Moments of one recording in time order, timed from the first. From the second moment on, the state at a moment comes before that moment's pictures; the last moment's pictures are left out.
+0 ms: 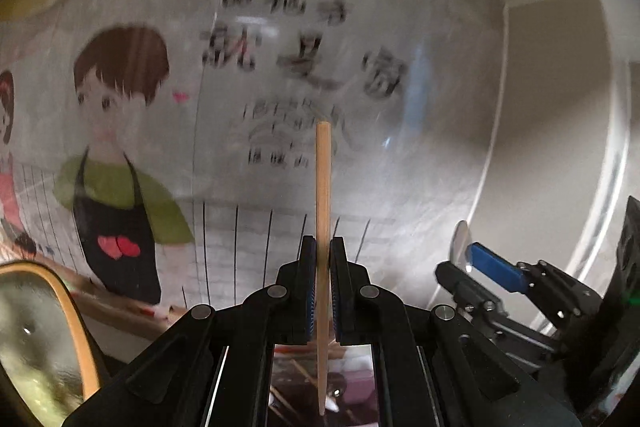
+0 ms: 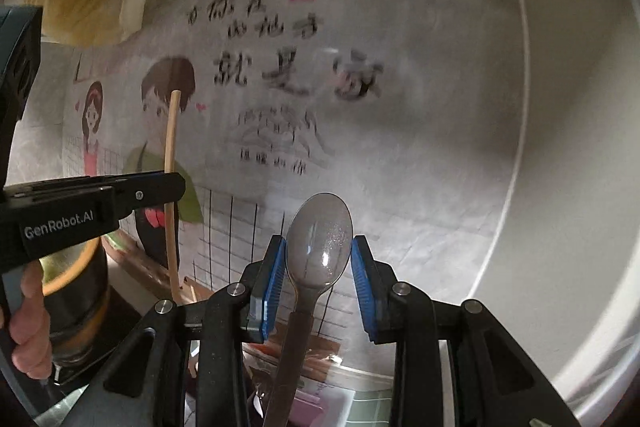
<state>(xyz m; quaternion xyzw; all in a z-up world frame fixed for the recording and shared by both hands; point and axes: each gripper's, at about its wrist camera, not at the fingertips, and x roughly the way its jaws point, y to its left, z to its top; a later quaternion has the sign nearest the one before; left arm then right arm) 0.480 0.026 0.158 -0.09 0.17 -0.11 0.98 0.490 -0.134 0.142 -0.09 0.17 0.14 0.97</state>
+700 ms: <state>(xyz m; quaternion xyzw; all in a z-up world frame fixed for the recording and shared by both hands) 0.532 0.011 0.018 -0.07 0.30 -0.07 0.95 0.540 -0.121 -0.015 -0.07 0.25 0.14 0.96</state>
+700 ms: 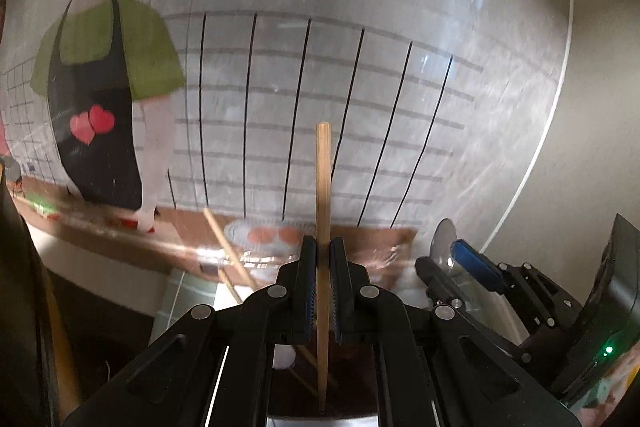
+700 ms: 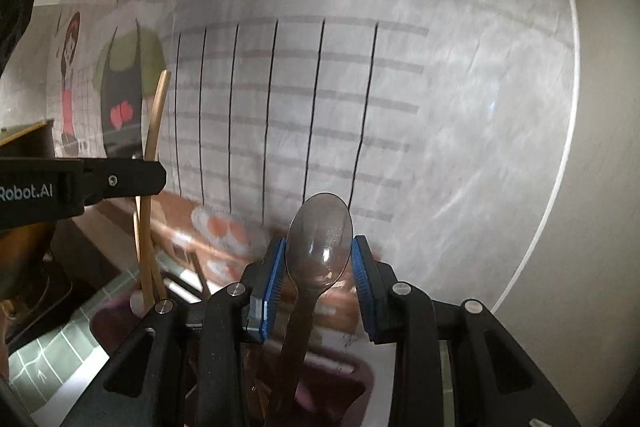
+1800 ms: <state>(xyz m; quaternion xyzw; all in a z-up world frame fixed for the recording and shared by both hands) 0.283 0.064 0.004 0.02 0.32 -0.05 0.94 0.272 -0.120 0.036 0.01 0.36 0.03 0.93</state>
